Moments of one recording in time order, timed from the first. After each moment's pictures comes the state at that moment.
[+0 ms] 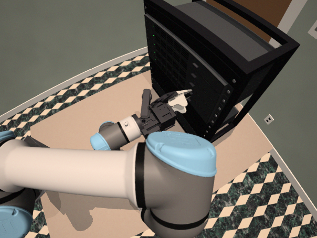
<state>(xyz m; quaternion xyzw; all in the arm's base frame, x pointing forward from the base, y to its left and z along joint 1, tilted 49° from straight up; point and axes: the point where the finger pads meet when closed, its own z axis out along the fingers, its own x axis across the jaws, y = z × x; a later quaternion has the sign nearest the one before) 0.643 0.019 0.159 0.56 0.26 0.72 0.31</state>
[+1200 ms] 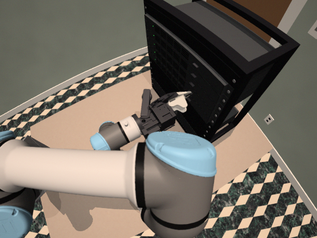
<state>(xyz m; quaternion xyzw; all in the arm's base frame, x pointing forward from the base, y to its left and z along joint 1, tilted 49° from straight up) 0.643 0.019 0.159 0.56 0.26 0.72 0.31</state>
